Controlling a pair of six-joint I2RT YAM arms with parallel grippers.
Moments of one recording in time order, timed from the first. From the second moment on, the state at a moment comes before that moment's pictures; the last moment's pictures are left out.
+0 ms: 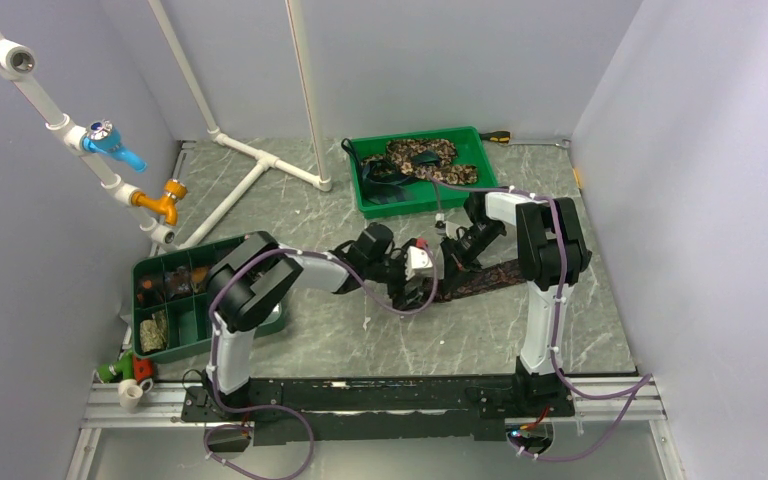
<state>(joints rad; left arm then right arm) -0.80 1.95 0.98 0.37 0.65 0.39 0.17 2.12 1.35 -1.08 -0.67 -0.23</state>
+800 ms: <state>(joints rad) -0.85 1.99 1.04 0.36 0.49 0.33 0.22 2.10 1.39 -1.00 -0.72 -0.27</state>
